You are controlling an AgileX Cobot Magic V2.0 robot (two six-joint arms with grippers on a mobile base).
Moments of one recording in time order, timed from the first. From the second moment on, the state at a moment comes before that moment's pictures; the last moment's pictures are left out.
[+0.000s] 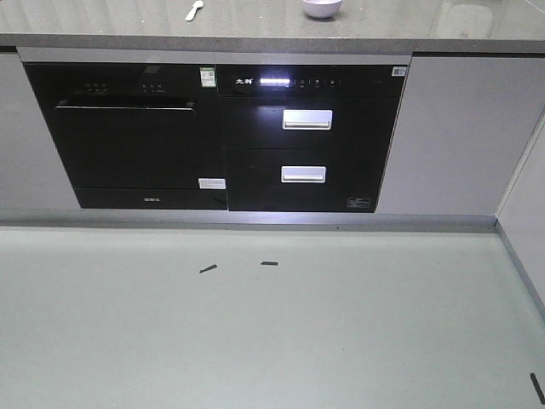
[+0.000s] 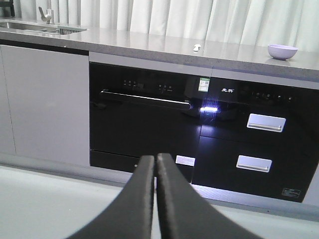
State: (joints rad) left arm 0.10 0.00 0.03 0.12 0.15 -0.18; right arm 0.04 -0.01 0.03 -0.03 0.03 0.04
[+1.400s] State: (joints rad) left arm 0.10 0.00 0.03 0.12 0.15 -0.18; right arm 0.04 -0.01 0.03 -0.03 0.03 0.04
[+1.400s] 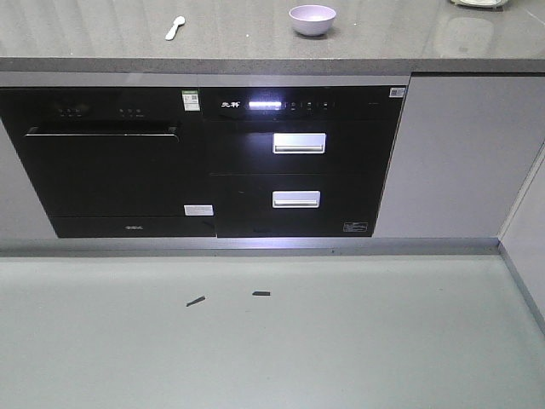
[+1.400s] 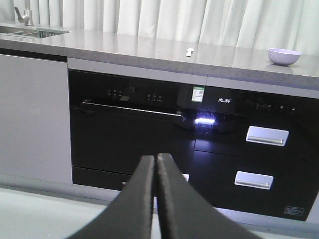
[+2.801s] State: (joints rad) left arm 0.10 0.00 0.03 0.12 0.15 -0.18; right arm 0.04 -0.01 0.03 -0.03 0.03 0.04
